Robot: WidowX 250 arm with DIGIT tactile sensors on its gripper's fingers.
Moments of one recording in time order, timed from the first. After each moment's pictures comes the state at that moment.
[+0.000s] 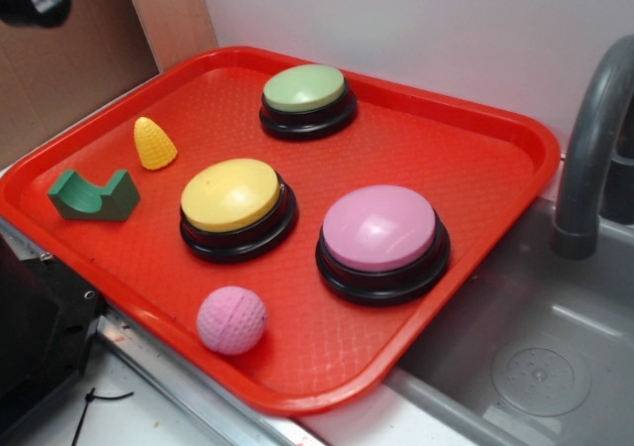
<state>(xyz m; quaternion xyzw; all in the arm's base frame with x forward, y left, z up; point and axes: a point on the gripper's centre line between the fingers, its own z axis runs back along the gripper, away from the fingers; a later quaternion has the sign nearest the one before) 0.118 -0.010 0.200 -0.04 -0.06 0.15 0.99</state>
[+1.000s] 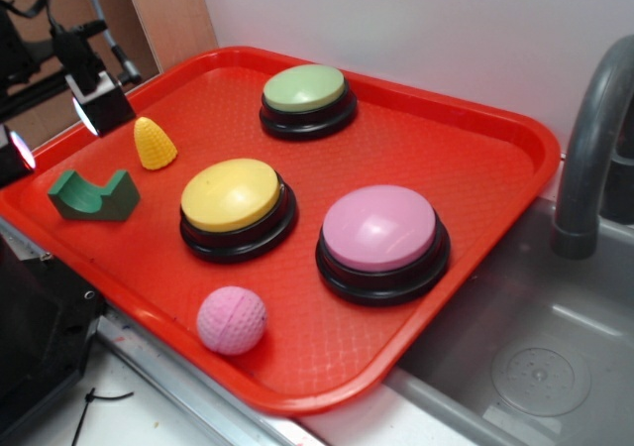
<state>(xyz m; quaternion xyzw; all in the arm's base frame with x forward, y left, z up) 0.124 0.041 0.089 -0.04 -0.05 0.65 0.76</state>
